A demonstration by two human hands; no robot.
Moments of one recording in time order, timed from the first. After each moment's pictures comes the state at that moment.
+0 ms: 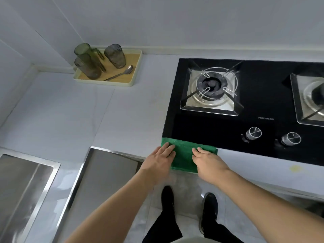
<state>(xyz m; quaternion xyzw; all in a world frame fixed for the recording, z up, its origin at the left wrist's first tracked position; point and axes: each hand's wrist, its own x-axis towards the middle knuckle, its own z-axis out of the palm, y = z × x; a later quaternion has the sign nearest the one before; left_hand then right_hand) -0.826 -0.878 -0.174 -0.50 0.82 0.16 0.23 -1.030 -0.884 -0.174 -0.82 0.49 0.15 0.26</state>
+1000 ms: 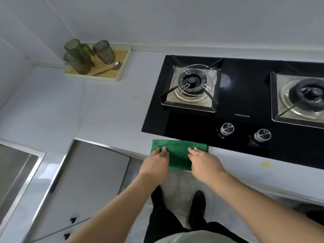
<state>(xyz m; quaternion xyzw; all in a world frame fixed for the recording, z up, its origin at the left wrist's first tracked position) -0.923 -0.847 -0.180 -0.61 0.75 0.19 0.18 -1.108 -0.866 -0.178 -0.81 0.51 0.13 0.27</state>
